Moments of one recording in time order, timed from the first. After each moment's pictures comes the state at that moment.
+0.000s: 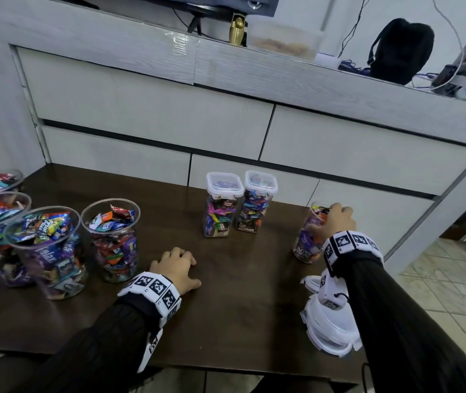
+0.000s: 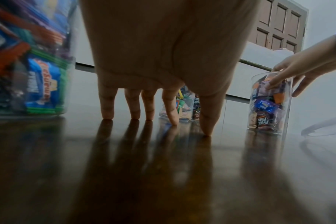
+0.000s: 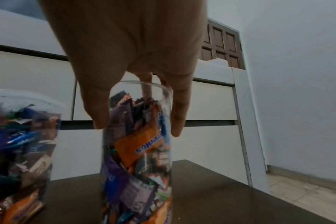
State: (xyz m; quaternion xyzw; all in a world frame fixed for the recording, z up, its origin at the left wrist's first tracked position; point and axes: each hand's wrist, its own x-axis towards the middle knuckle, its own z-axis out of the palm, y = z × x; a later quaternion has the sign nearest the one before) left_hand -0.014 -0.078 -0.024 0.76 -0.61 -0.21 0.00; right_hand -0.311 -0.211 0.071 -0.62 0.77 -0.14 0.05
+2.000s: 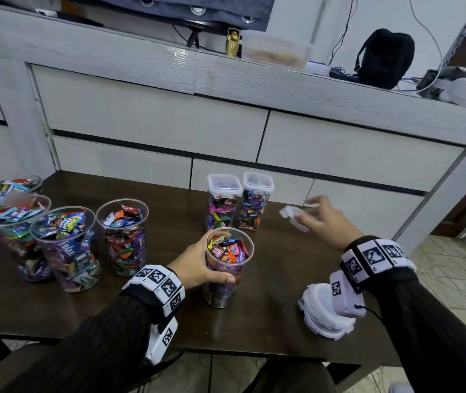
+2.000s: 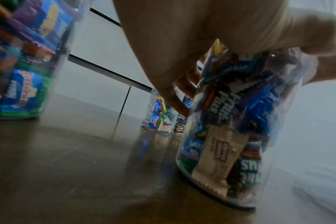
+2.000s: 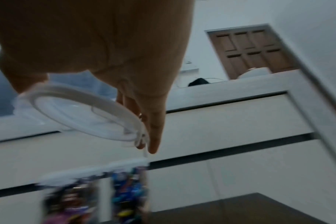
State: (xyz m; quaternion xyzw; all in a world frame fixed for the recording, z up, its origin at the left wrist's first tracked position) left_hand -0.027 -0.051 0.004 0.50 -0.62 -0.47 0.38; right_hand -0.306 -0.135 0.111 -0.77 0.57 -0.21 0.20
